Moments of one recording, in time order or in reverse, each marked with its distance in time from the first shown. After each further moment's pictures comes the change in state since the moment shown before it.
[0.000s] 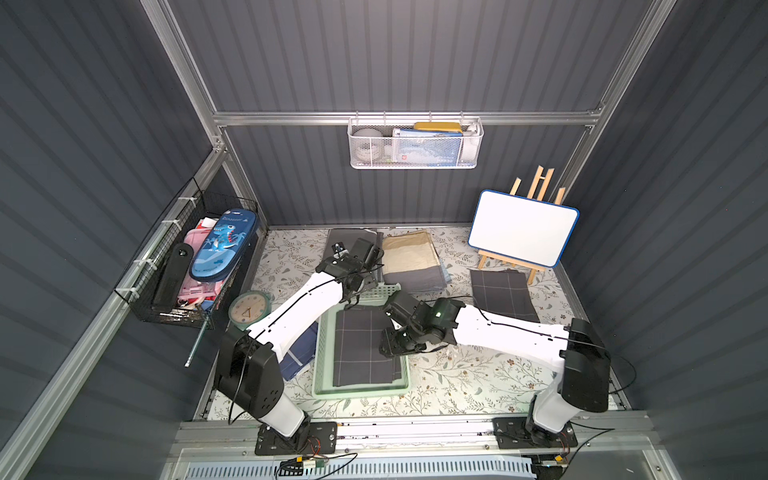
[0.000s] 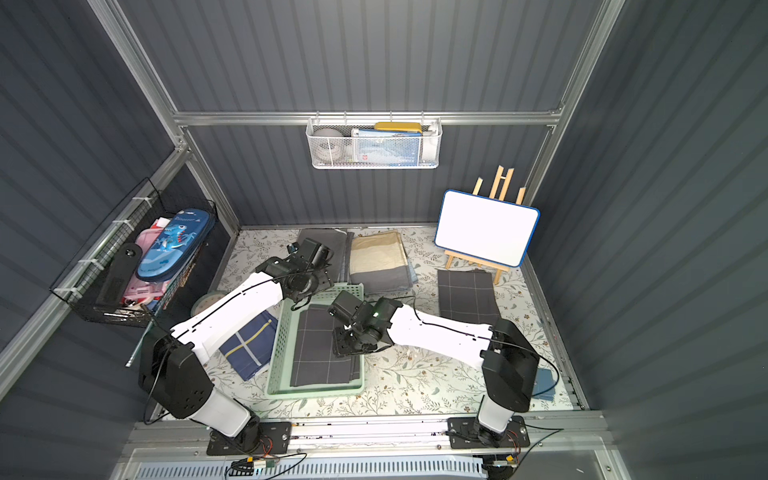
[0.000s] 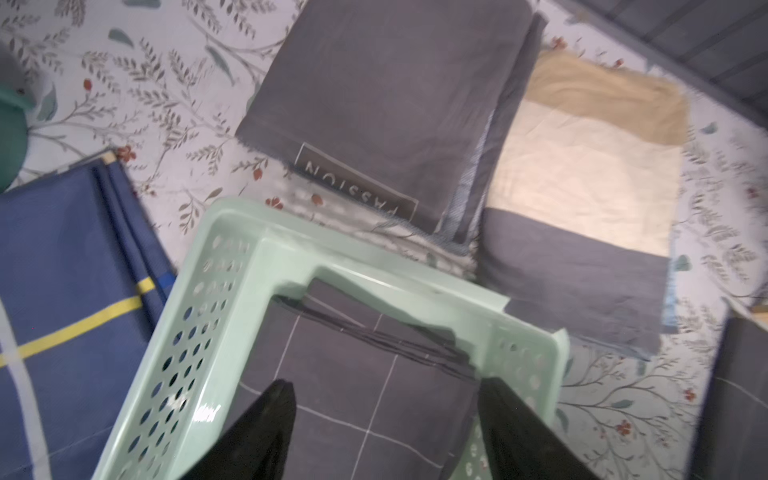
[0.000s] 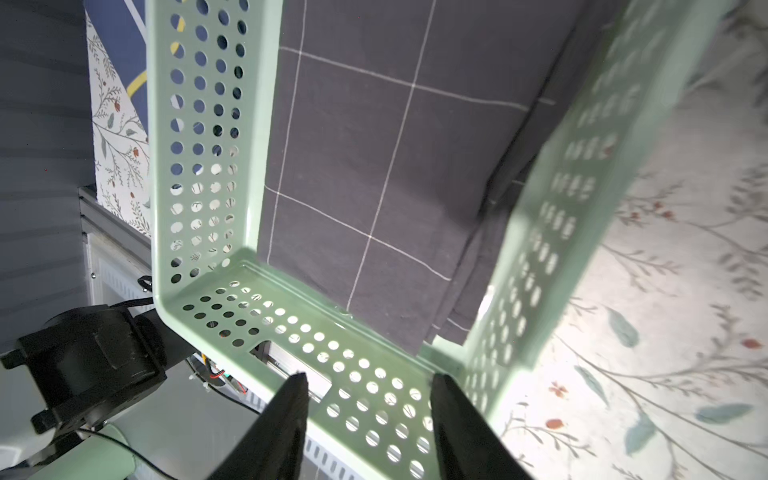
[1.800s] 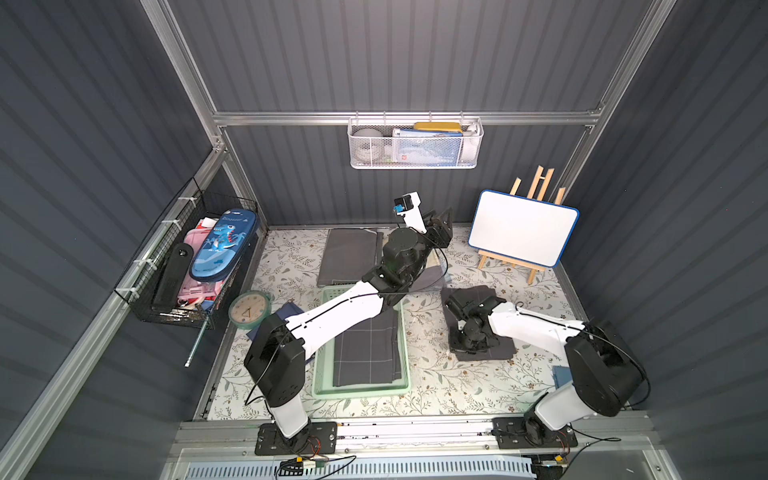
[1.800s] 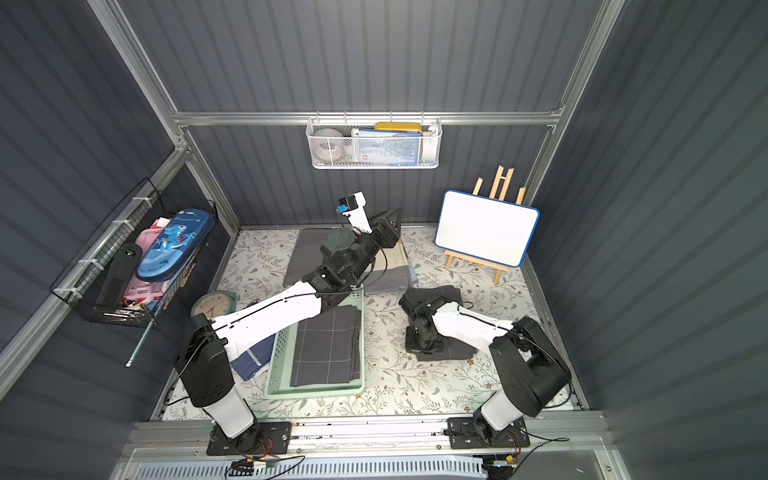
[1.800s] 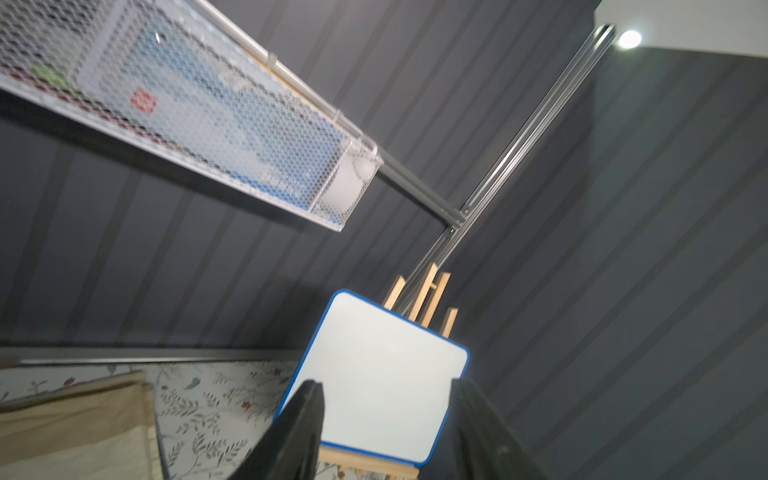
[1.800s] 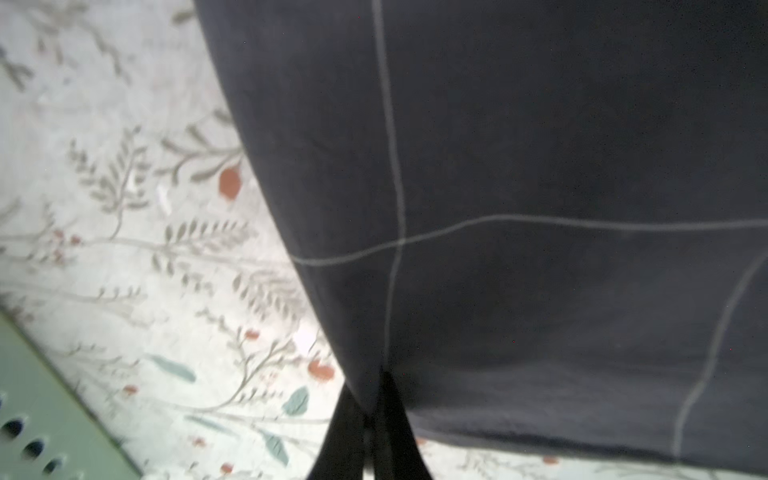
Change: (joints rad) left arm -0.290 0.178 0.106 1.229 0.131 0.264; right arm -0.432 -0.124 -0.472 -0.028 0.011 -0.077
